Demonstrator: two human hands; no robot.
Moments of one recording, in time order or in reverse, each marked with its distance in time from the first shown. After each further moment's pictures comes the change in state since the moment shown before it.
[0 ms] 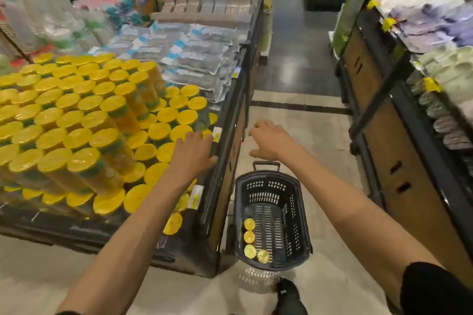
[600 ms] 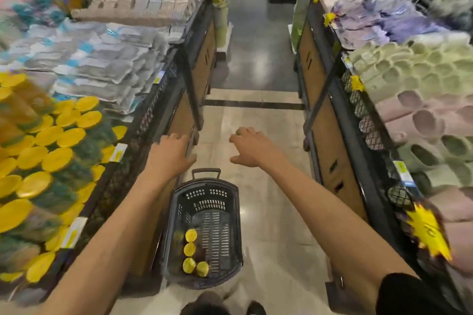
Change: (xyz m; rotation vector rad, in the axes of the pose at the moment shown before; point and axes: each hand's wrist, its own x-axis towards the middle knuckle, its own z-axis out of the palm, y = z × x) left_hand 0.120 0.258 -0.013 -0.086 0.016 -0.001; right_hand -0.063 0.276 0.023 0.043 -0.031 0.081
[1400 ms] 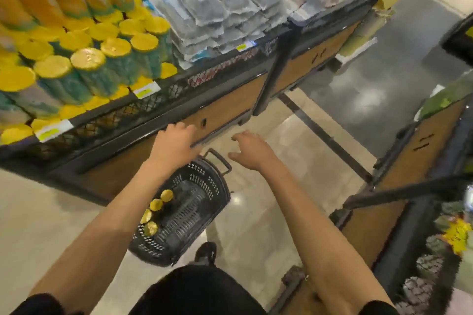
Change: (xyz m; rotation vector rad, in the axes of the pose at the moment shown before) left_hand 0.082 0.018 0.076 -0.264 -0.036 -0.640; right_hand 0.209 0.040 0.031 -0.024 -0.302 -0.513
